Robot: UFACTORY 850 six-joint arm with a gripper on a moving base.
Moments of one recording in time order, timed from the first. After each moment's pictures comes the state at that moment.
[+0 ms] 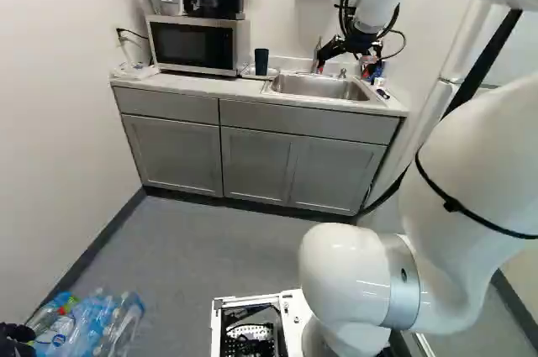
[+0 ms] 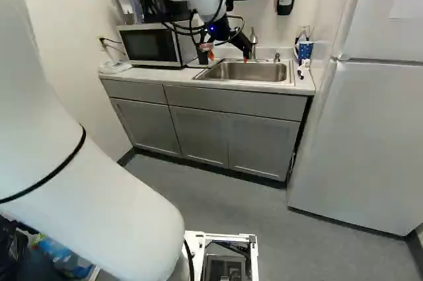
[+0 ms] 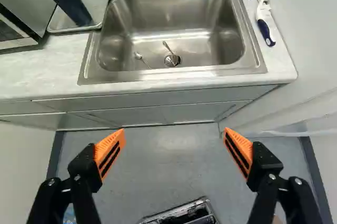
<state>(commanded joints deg) -17.0 6.4 -63.9 2.1 -30.1 -0.4</state>
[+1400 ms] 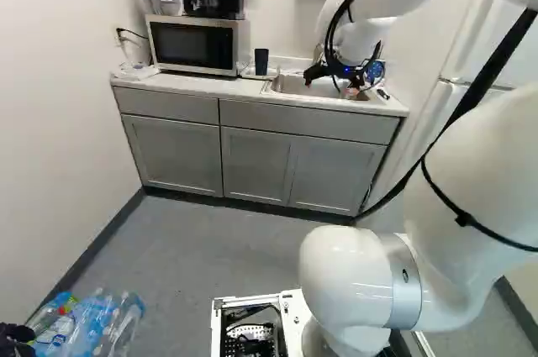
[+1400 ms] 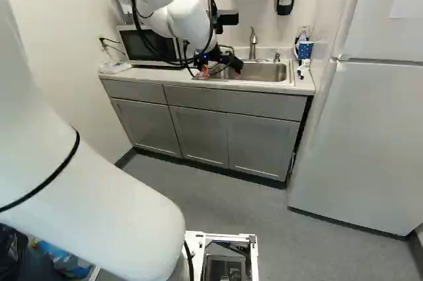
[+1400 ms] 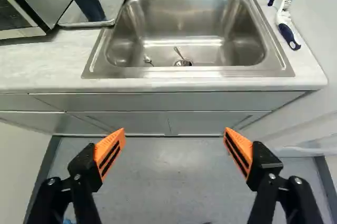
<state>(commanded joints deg) -12.7 8.8 -49.1 1.6 -9.9 -0.3</state>
